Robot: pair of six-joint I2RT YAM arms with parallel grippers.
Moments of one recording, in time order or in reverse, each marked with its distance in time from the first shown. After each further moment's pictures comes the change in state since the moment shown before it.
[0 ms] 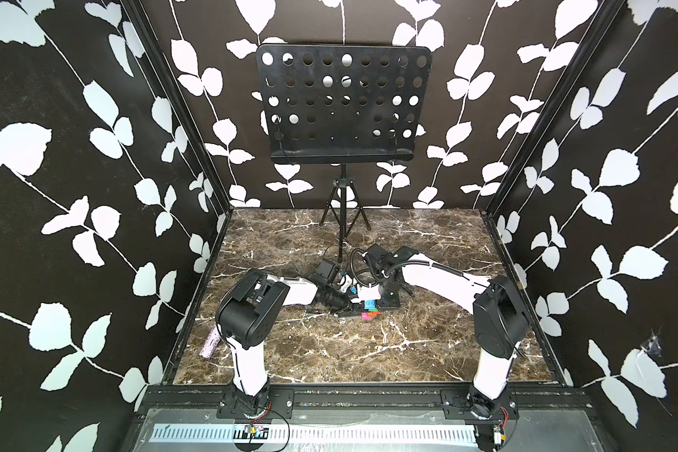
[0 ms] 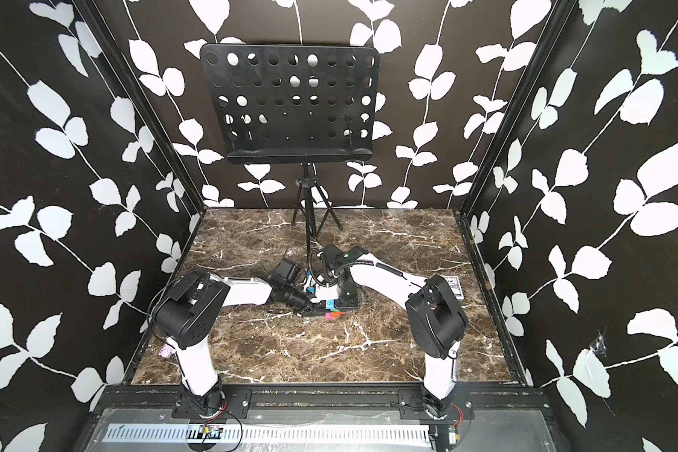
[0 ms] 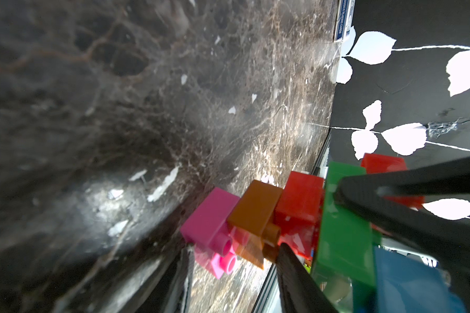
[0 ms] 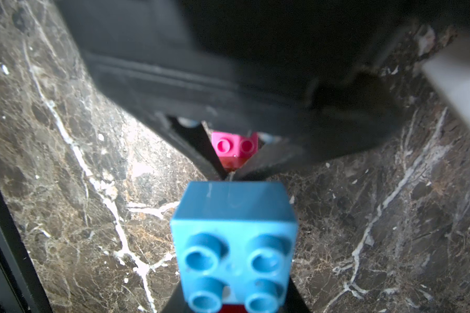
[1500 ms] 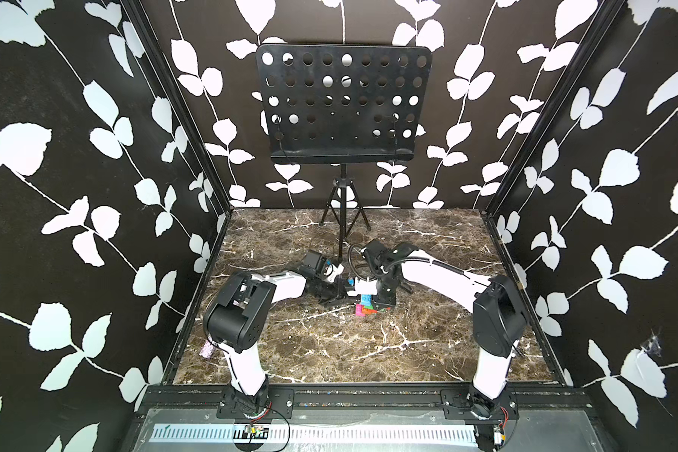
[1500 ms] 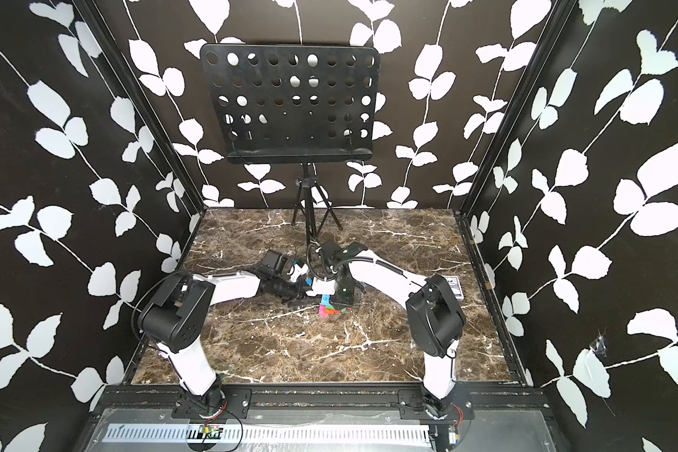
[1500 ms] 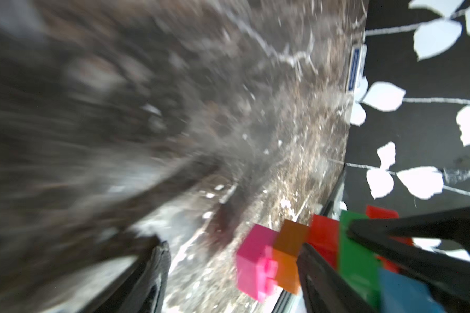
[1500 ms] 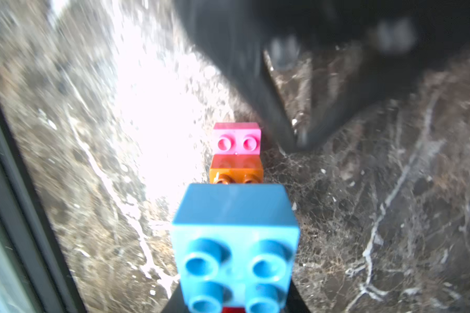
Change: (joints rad) left arm 0.147 -0.082 0.040 -0.103 -0.094 0.051; right arm -0.032 -0.016 0.063 -0.031 -0.109 0.166
